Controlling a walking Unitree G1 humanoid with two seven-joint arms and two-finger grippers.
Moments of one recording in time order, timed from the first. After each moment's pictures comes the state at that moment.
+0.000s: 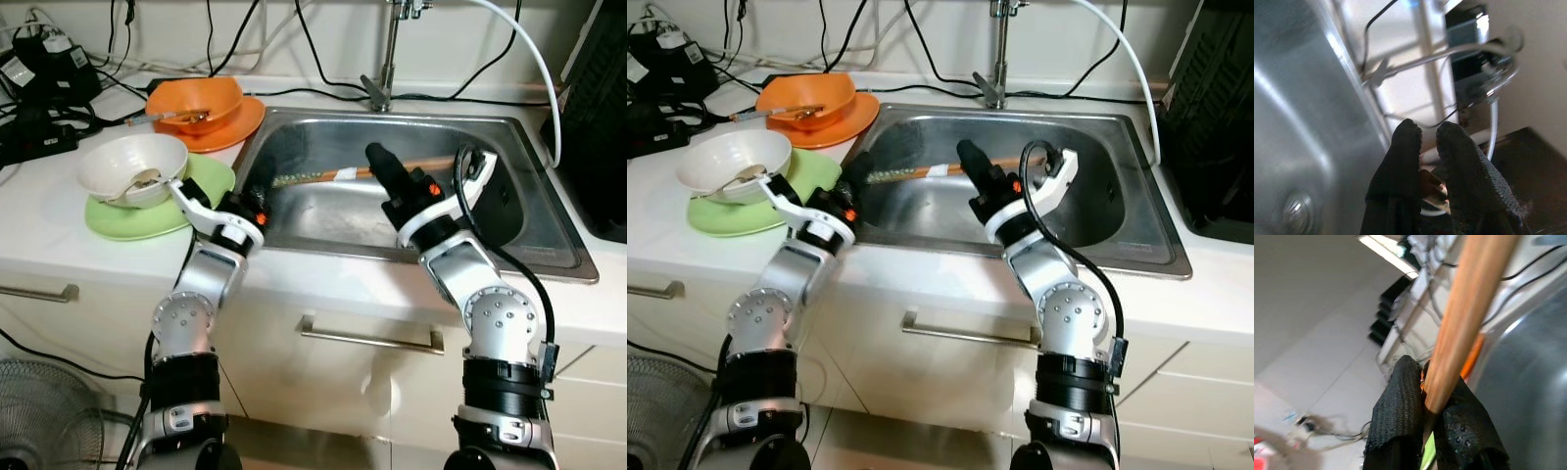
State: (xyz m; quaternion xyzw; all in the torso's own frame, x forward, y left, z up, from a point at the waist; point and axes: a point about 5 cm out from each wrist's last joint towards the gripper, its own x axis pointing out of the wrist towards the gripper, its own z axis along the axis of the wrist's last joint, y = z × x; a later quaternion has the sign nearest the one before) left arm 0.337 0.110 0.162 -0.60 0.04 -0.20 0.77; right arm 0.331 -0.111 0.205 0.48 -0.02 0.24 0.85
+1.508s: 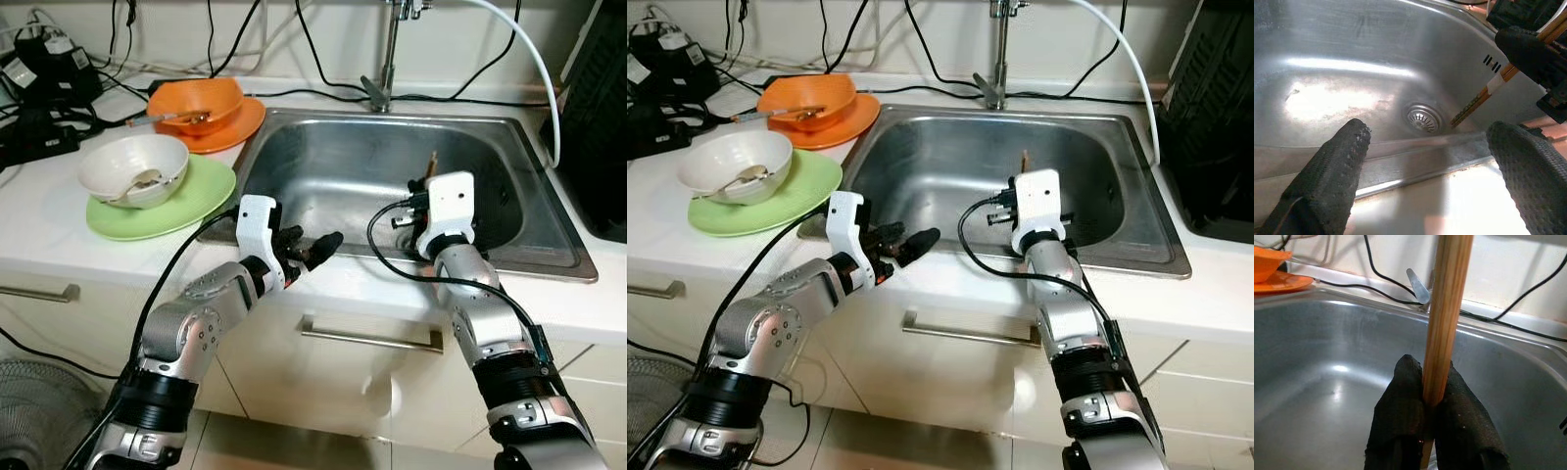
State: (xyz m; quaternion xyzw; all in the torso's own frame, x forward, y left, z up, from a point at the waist) left arm 0.313 0.097 0.149 -0.14 0.14 -0.30 0.93; right arm 0.351 -0.142 0.151 -0.10 -0.05 0.05 0.99
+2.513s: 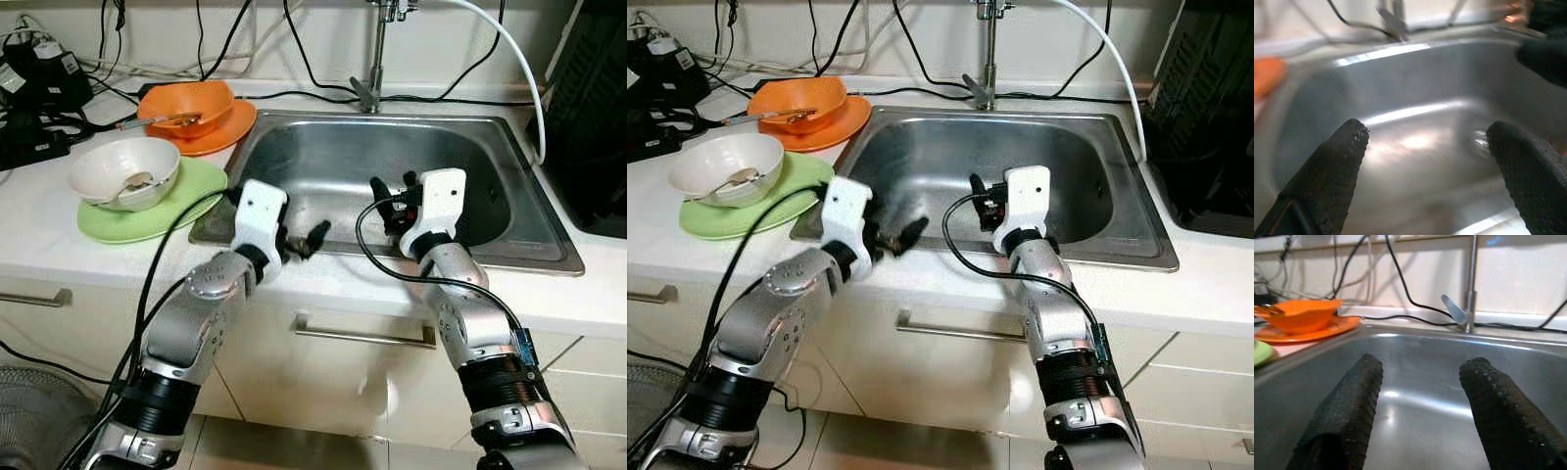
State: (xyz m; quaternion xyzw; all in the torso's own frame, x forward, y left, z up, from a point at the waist) left arm 0.320 0.103 0.177 0.04 0.02 -0.21 0.98; right arm 0.344 -0.116 0.163 0.01 -0.07 0.13 0.99
